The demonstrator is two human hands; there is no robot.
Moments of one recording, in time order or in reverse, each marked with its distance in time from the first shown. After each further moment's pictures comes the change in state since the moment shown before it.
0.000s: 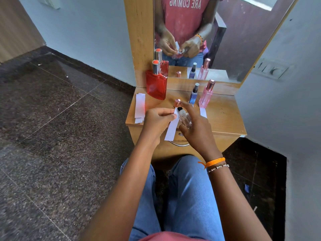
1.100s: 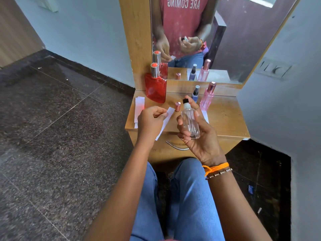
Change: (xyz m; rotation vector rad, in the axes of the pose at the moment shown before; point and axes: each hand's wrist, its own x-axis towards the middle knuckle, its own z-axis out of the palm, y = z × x) left_hand 0.026 -0.009 -0.011 0.332 0.130 0.239; right_hand 0.005 0.003 -0.001 1.684 -0.324 0.279
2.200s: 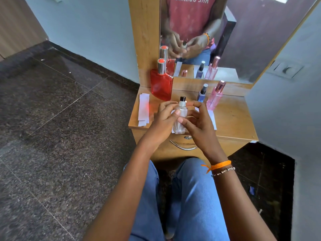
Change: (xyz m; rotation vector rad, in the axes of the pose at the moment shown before) left_hand -0.005 0.000 0.003 -0.185 -0.341 0.020; right_hand 0.016 0.008 -0.002 -0.994 0.245 -0.215
